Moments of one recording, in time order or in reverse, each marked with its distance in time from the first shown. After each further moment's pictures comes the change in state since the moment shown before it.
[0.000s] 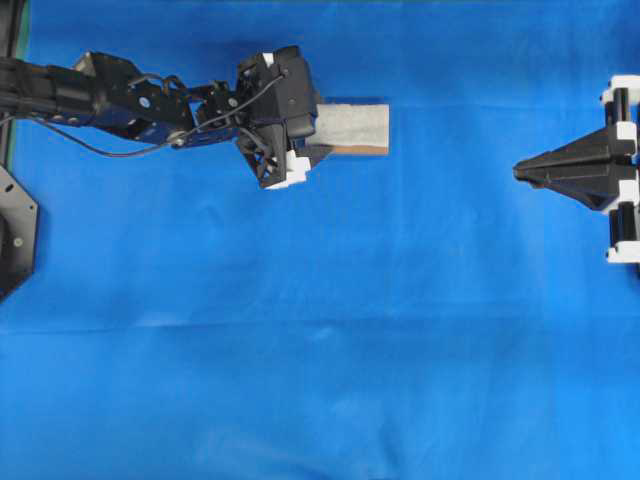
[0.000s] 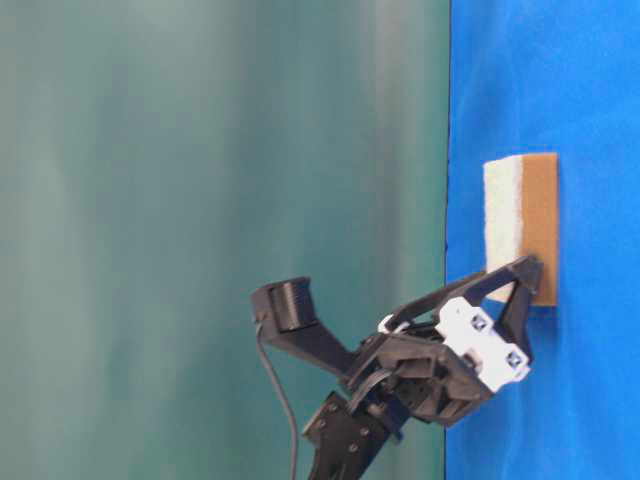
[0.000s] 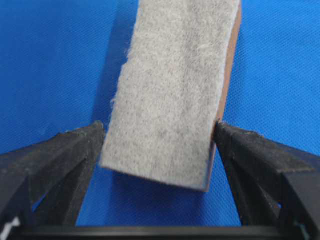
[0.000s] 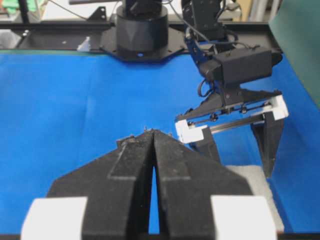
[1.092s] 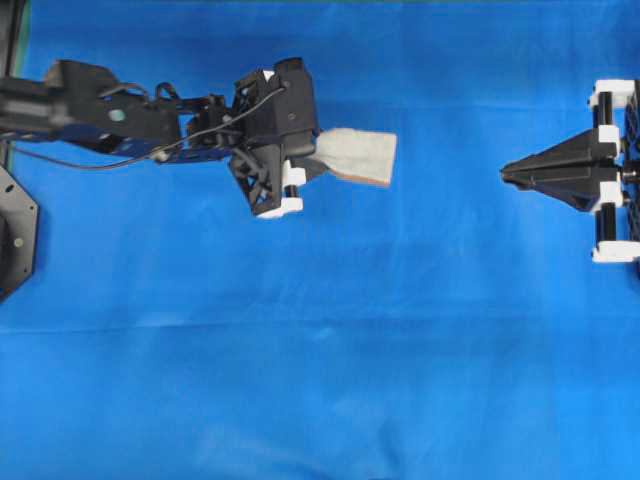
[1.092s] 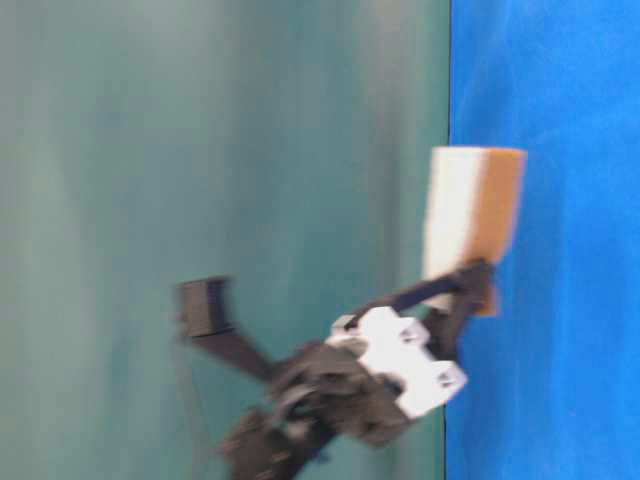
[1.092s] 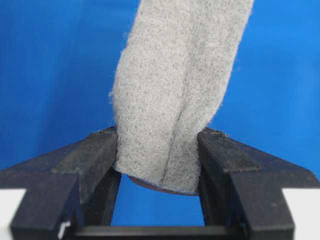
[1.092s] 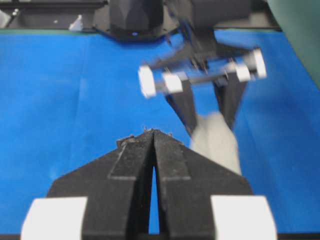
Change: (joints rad) left arm -0.130 -0.218 -0.005 -0.005 0.245 -0.110; right arm -0.012 0.061 0.000 -0.002 -0.003 0.000
